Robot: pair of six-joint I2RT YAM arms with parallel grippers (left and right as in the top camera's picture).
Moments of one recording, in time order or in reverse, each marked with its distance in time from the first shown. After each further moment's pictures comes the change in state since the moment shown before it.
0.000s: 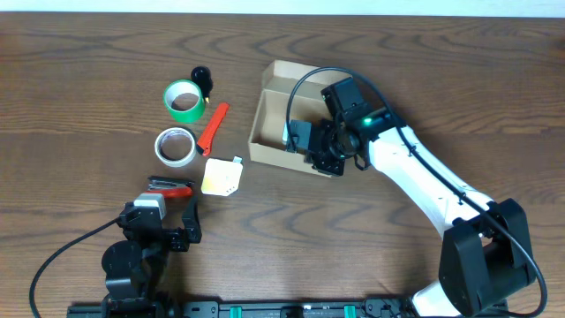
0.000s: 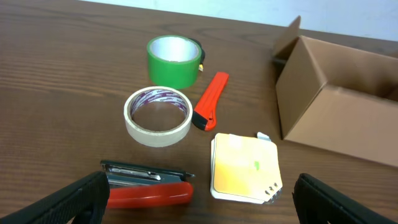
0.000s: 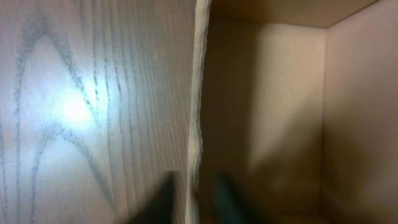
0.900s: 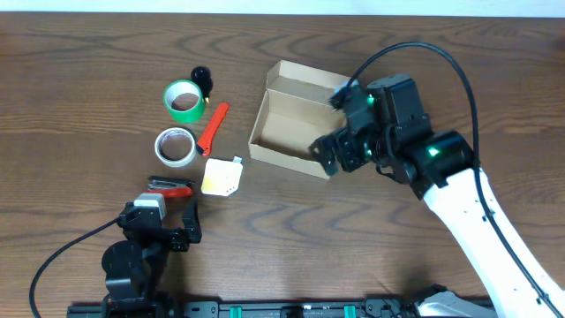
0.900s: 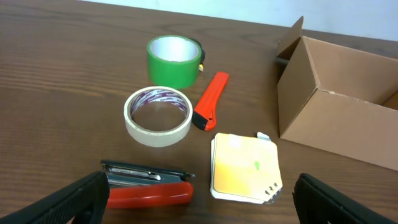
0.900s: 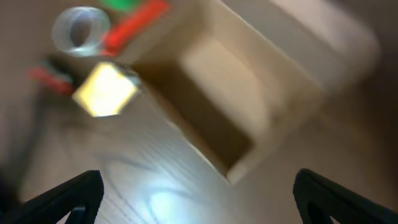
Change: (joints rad) left arm 0.000 0.000 0.000 0.000 0.000 0.000; right arm -0.037 -0.341 0.018 -0.126 0.174 1.019
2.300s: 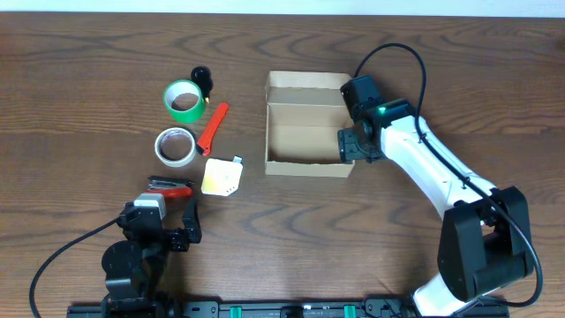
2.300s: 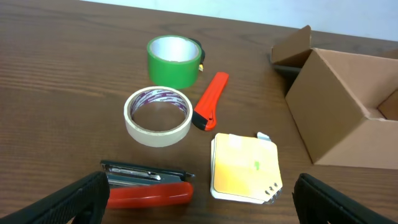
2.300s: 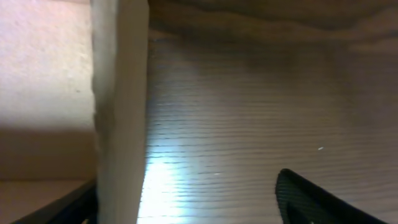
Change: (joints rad) left arm 0.000 0.000 0.000 0.000 0.000 0.000; right arm -0.066 0.392 0.000 -0.008 0.383 0.132
